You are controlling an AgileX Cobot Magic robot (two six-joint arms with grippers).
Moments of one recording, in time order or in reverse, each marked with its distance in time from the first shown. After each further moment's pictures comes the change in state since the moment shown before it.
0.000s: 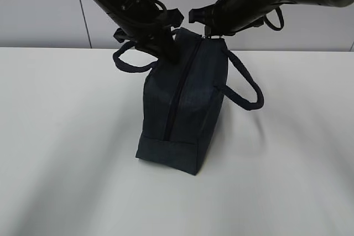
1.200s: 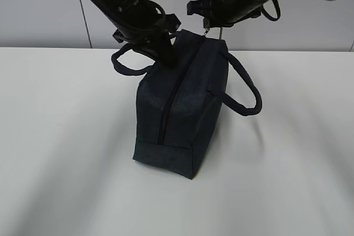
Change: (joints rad) left arm 0.000 0.002 -0.004 0.019 0.063 0.067; right arm -0.008 0.058 -0.135 -0.026 0.071 0.000
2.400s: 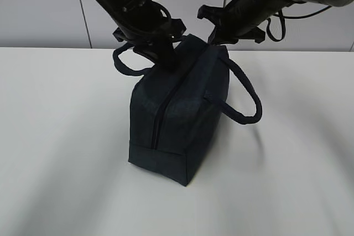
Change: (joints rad) left arm -0.047 -0.022 0.000 0.100 0.017 -0.060; right arm -0.084 0.063 -0.040 0.325 0.168 -0.027
